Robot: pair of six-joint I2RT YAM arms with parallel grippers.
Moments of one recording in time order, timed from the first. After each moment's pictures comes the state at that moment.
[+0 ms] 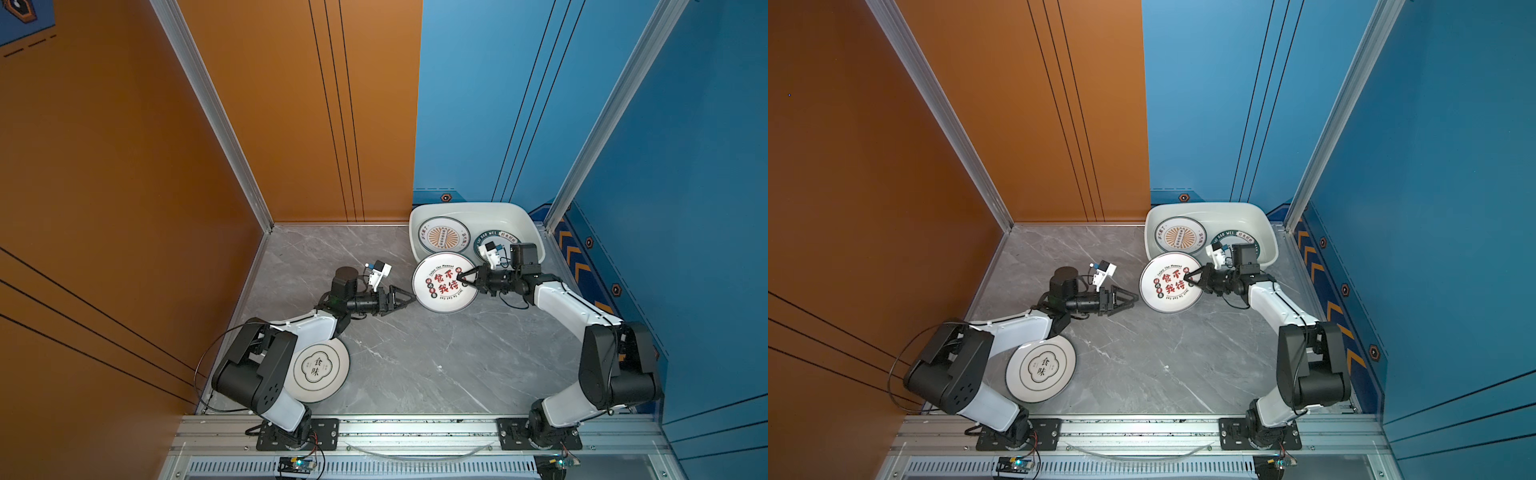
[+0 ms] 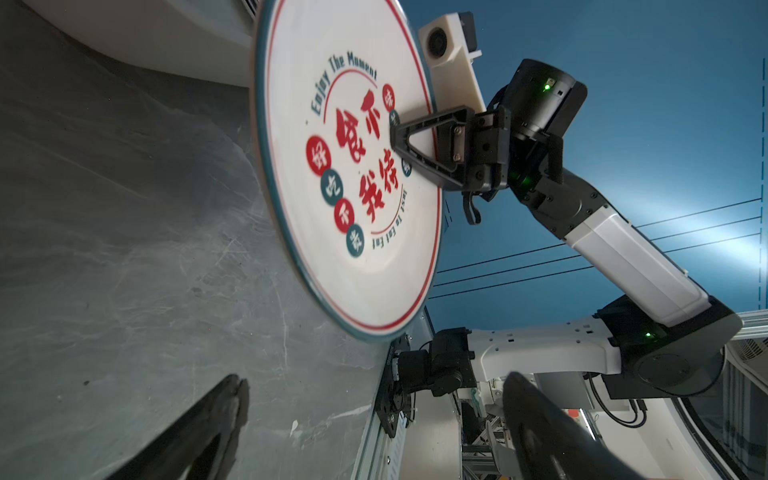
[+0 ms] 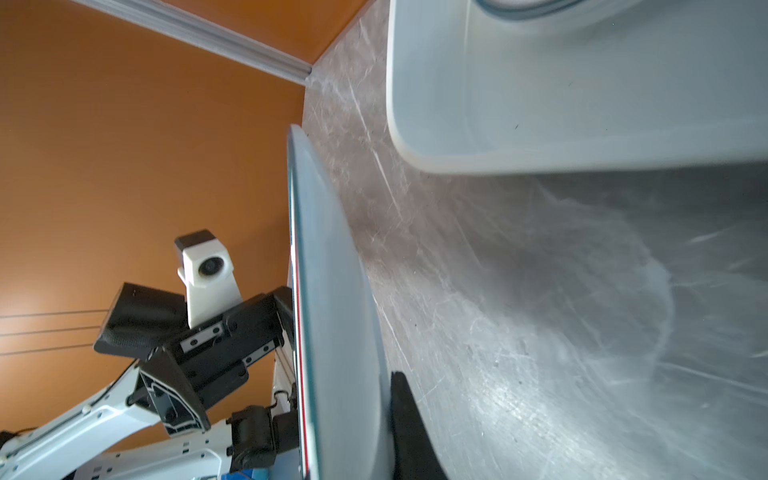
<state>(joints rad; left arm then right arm) -0.40 1.55 0.70 0.51 0.97 -0.87 0.08 1.55 1.03 -0.24 -0.87 0.56</state>
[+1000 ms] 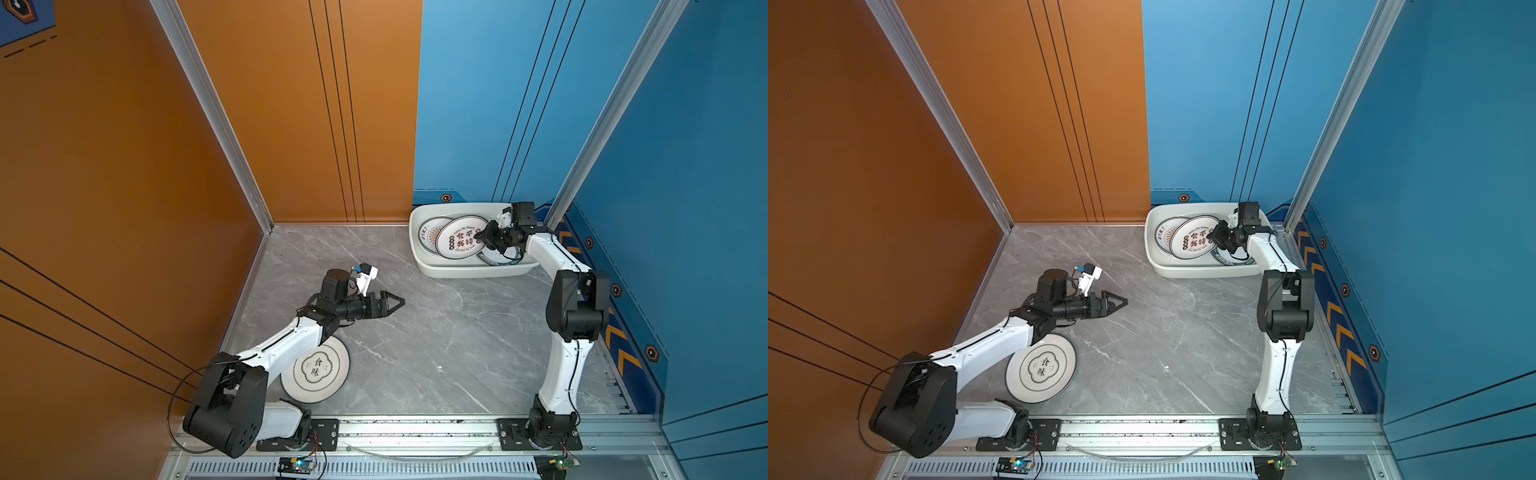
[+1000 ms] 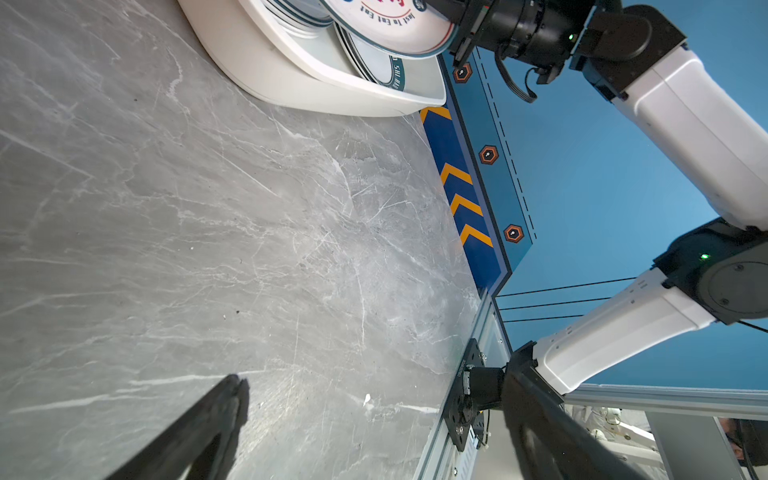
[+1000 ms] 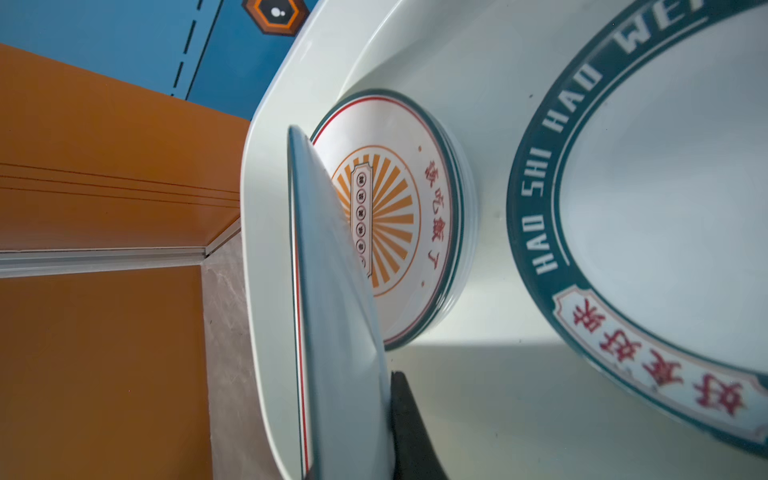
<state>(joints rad) -0.37 1.33 0.69 0.09 0.74 -0.63 -0.01 2.15 1.80 -0.47 -0.51 0.64</state>
